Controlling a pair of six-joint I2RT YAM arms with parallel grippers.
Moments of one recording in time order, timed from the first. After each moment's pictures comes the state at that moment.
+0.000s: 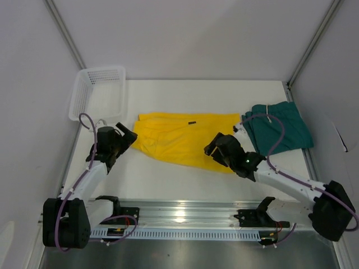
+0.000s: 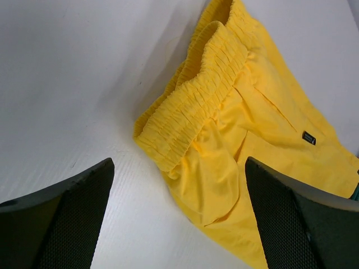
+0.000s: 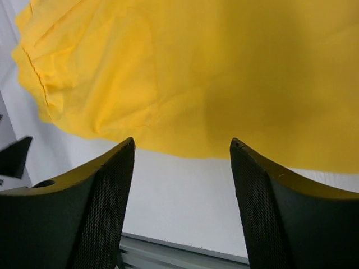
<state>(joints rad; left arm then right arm) -0.04 1.05 0.50 -0.10 -0.03 -0.82 0.80 1.06 0.65 -0.33 0.41 1.21</state>
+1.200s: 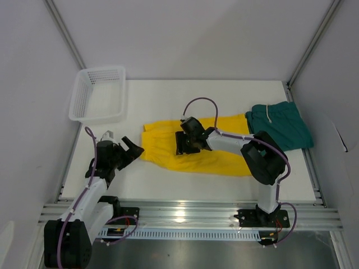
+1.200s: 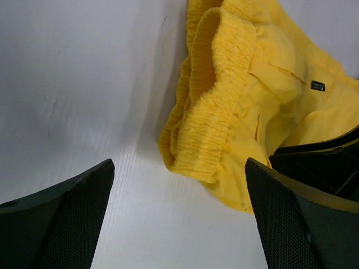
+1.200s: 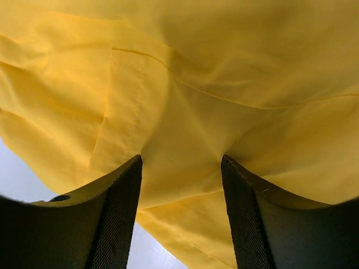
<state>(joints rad) -0.02 0.84 0.32 -0.13 0.21 -0.71 0.79 1.92 1.23 -0.26 -0.06 0.57</state>
